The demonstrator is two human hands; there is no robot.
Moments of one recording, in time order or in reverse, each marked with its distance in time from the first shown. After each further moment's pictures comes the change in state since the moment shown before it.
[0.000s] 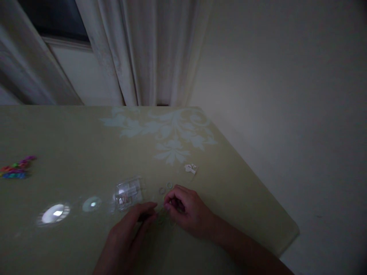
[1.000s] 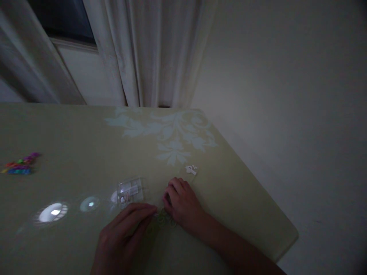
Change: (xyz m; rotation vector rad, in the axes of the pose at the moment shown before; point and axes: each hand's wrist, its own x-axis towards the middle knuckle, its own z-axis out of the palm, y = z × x) left_hand 0.006 0.000 -0.011 0.091 0.116 0.278; right_hand 0.018 0.022 0.025 -0.577 0.027 -0.052
